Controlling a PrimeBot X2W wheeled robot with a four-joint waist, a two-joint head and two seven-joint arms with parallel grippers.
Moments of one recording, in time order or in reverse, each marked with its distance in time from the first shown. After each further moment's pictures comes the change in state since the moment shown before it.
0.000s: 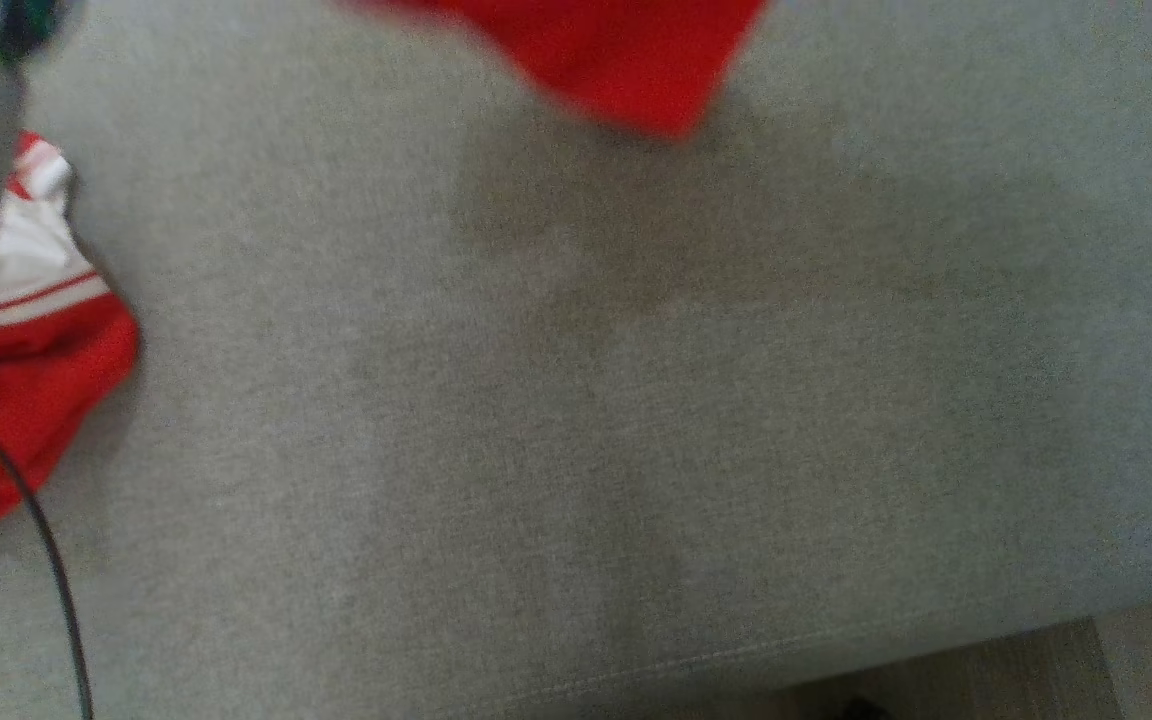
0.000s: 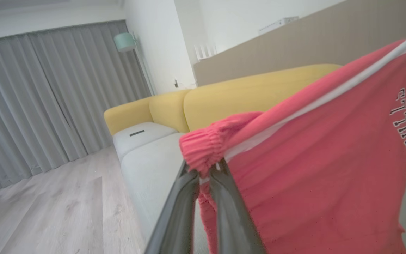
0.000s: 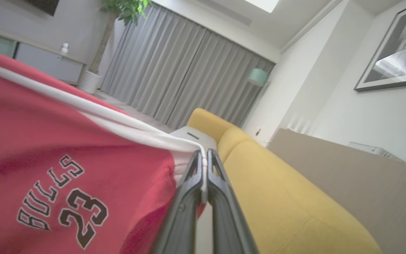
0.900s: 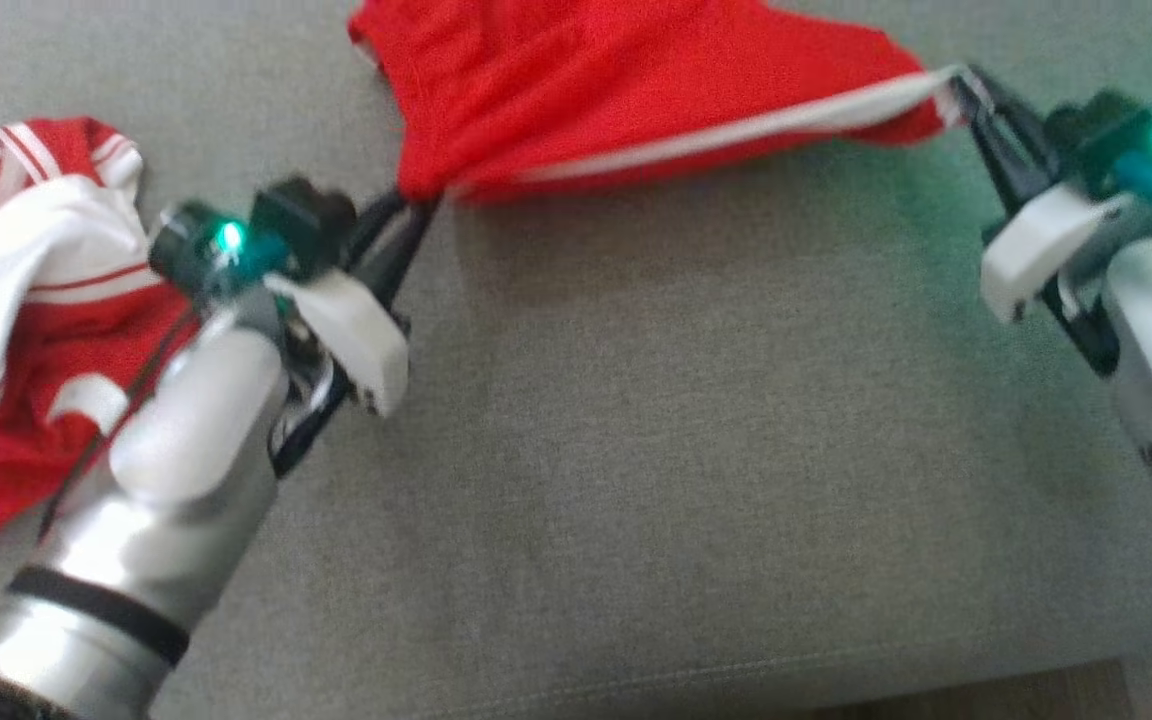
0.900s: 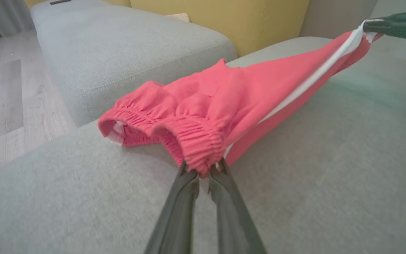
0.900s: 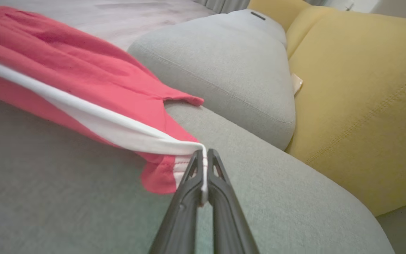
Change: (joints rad) left arm 0.433 -0.108 -0.214 0.165 -0.047 -0.008 -0.169; right arm 0.294 0.000 0.232 0.401 0.058 0.000 -0.203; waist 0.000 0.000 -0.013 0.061
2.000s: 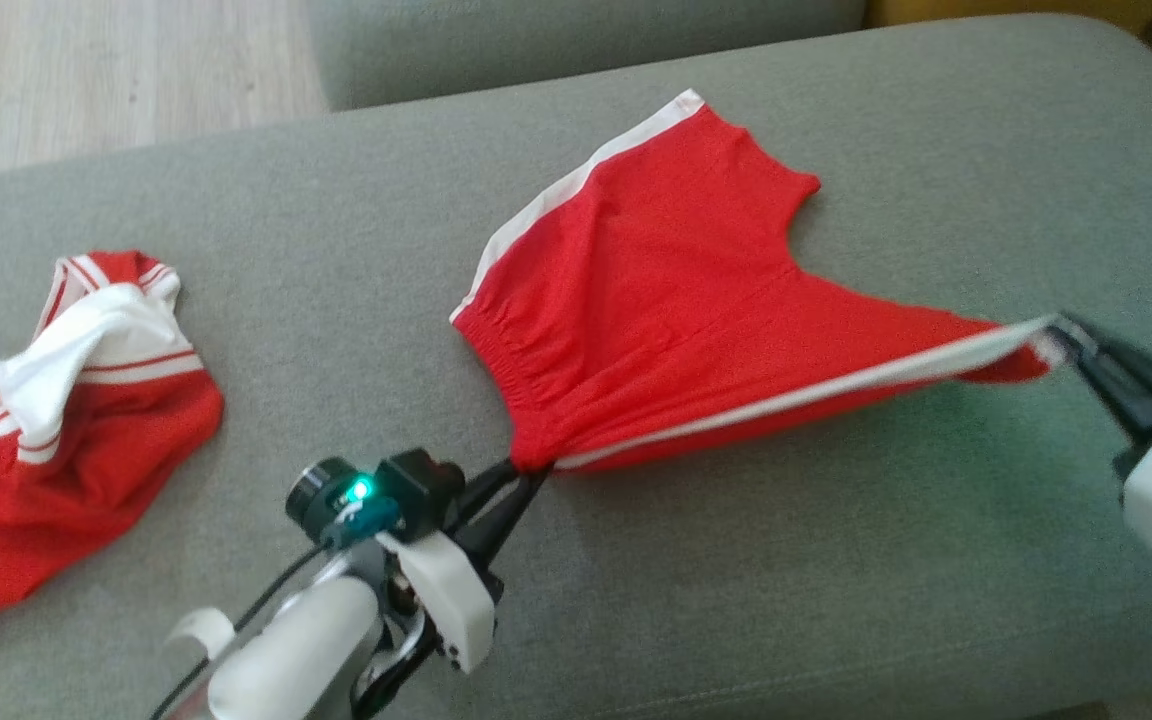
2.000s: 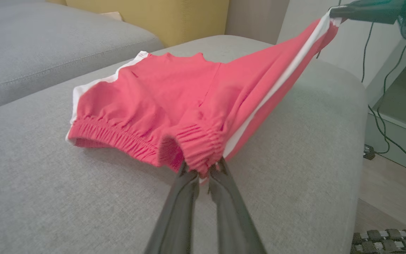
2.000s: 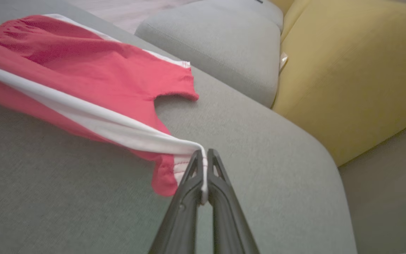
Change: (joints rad) left arm 0.404 -0.014 -0.092 -0.210 -0.001 0.009 0.001; right arm 0.435 -0.426 0.161 -0.431 0.302 0.000 0.078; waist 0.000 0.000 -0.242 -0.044
